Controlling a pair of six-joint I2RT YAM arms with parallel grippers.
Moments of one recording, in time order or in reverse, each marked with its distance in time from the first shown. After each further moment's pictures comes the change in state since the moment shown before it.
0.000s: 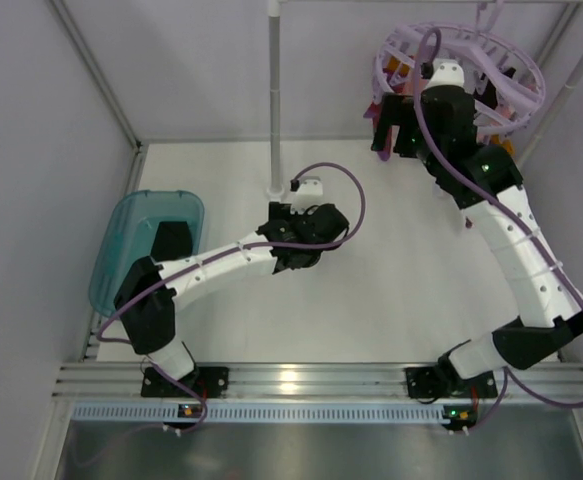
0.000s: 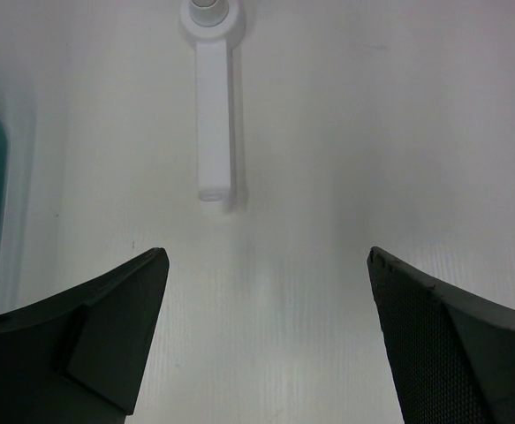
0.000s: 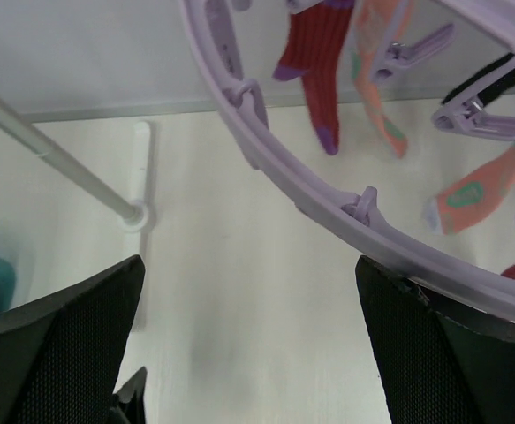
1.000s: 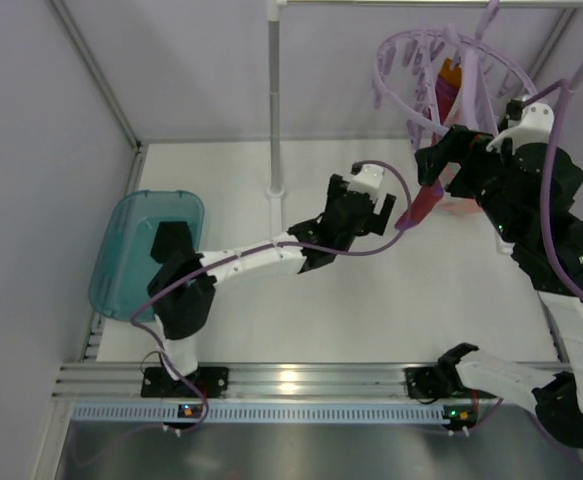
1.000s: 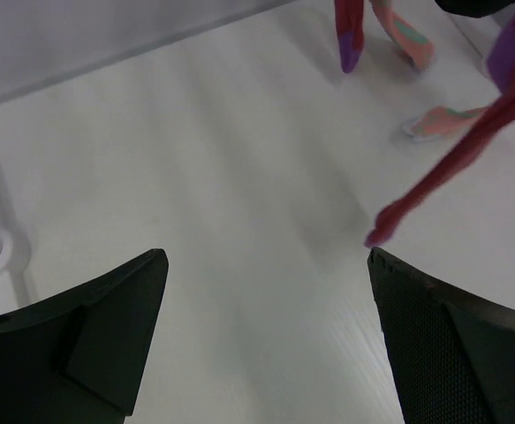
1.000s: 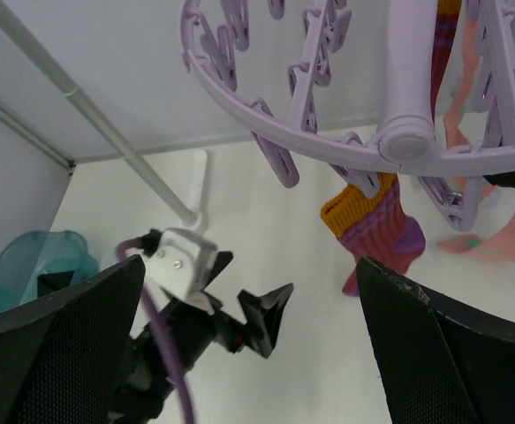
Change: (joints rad) left arm -0.026 0.151 0.046 0.695 0.283 0.463; right arm 0.020 -0.416 -0.180 -0.009 -0.094 0.080
